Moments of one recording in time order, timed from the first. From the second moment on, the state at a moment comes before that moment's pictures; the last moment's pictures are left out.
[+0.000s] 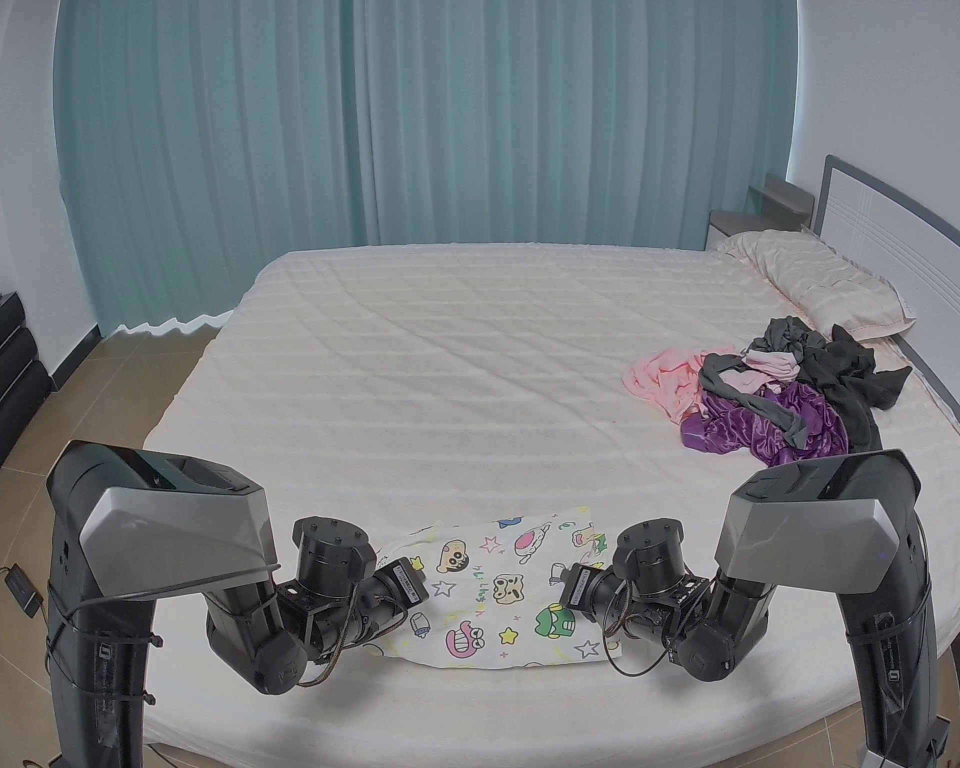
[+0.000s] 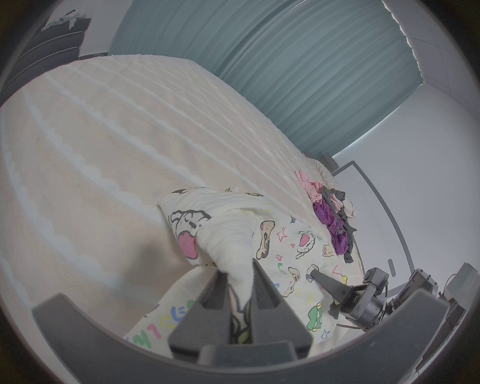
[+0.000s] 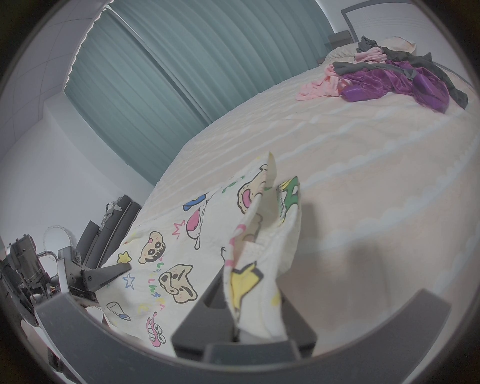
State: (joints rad) left arm -0.49 2.36 -0.61 -1.21 0.00 -0.84; right arm 0.58 2.49 -0.76 -1.19 -0.10 0.69
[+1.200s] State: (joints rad) left arm -0.49 2.37 -0.61 -1.22 0.01 -0.84; right arm 0.57 2.49 -0.76 -1.19 -0.11 0.68
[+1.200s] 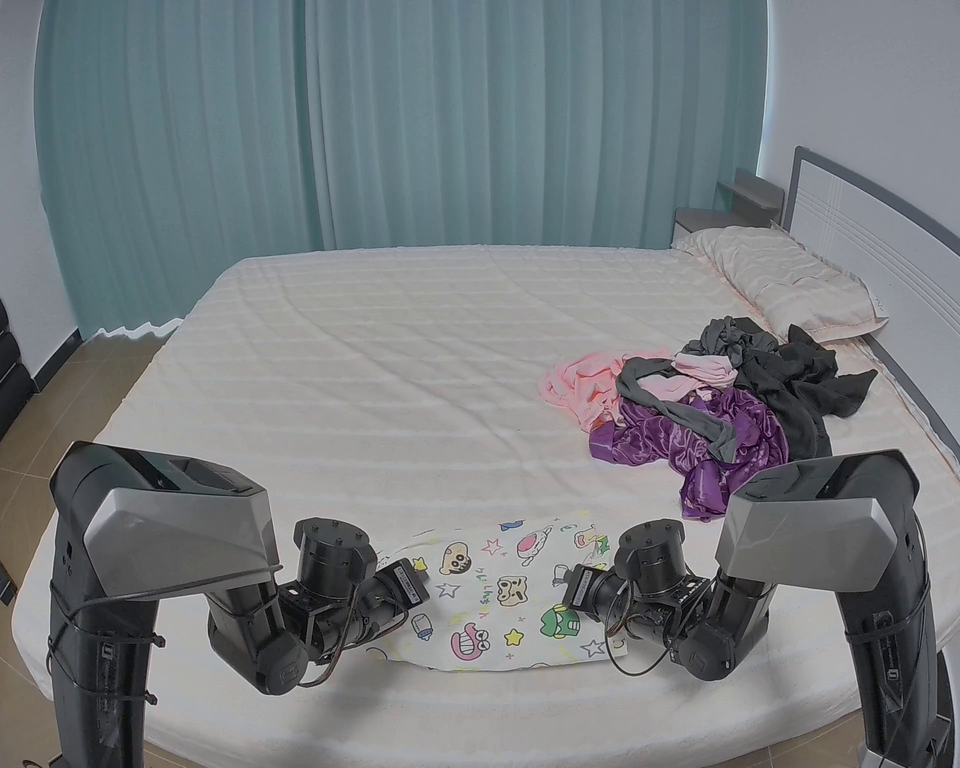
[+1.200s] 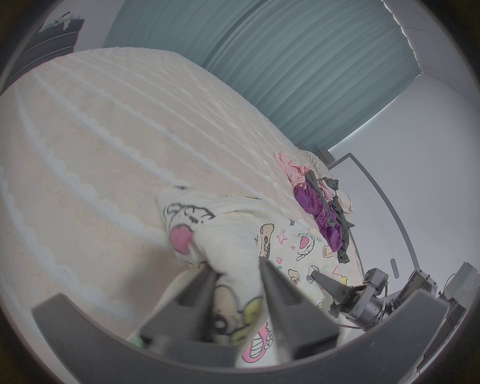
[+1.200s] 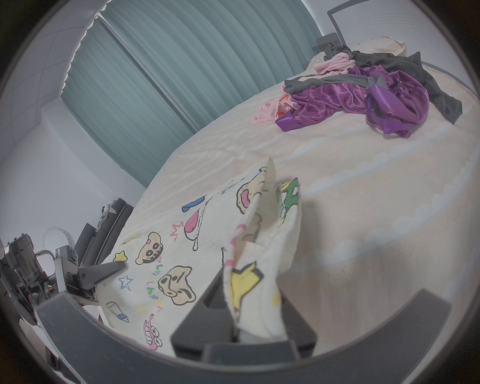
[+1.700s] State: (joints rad) left arm -0.42 2.37 -0.61 -1.22 0.02 -0.84; right arm 0.54 2.44 -0.67 -1.19 -0.10 0.61
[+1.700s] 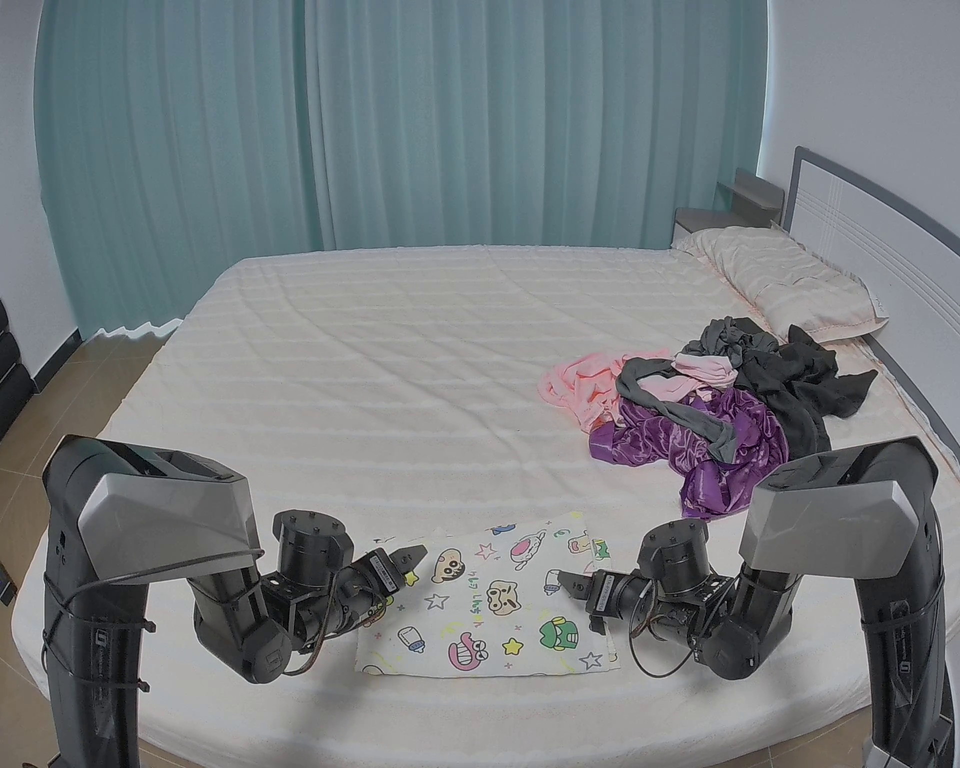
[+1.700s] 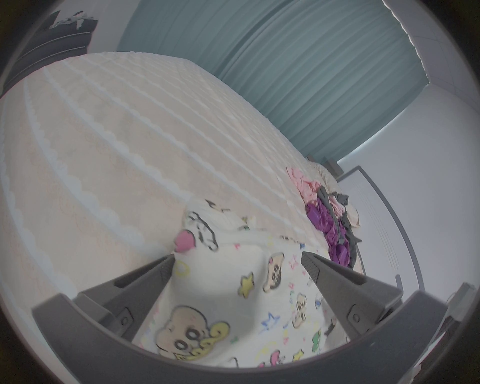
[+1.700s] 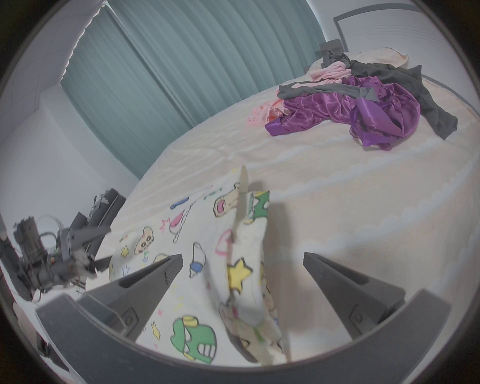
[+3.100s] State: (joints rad) left arm -0.33 2.40 -0.68 -1.22 0.02 -0.86; right arm 0.59 2.35 -0.50 -0.96 -0.09 0.46
